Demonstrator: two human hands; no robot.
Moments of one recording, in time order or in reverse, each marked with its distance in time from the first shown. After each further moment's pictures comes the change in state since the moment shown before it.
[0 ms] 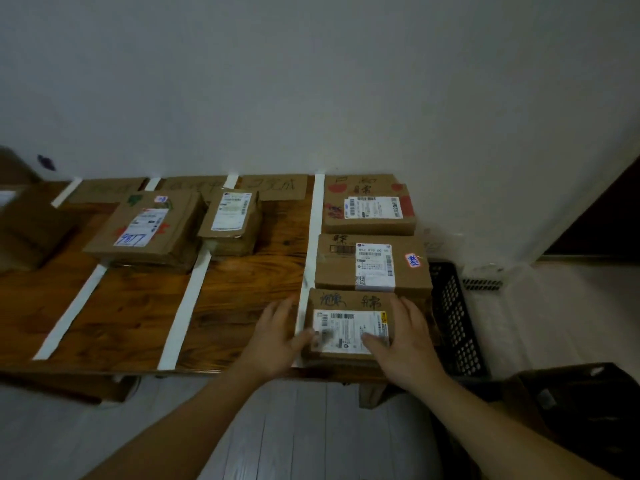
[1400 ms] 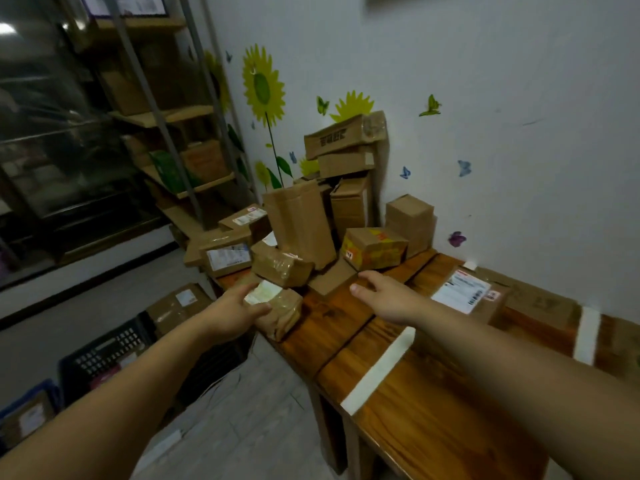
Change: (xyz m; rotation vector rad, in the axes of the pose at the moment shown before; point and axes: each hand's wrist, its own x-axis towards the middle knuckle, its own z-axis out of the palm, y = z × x) left_hand -0.133 -0.551 -0.716 -0.139 0.548 -0.567; right_hand 0.127 -0.774 0.553 -0.181 -0.748 -0.651
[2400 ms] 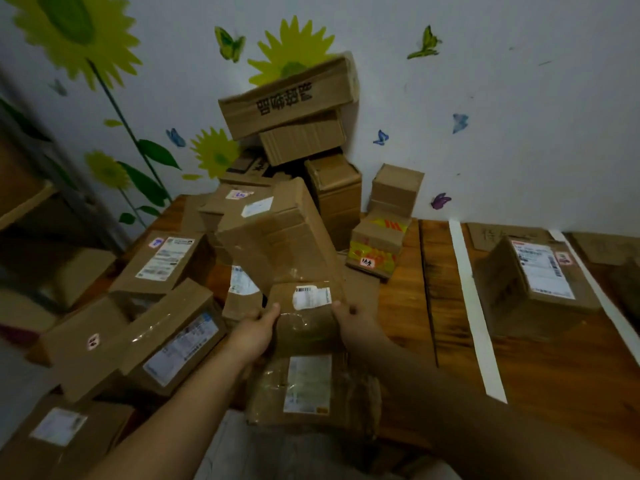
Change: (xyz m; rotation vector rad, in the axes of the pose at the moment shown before) left_hand 0.356 -0.076 -0.069 -0.328 -0.471 -0.049; right_hand 0.292 -0.116 0.153 0.817 0.590 0.742
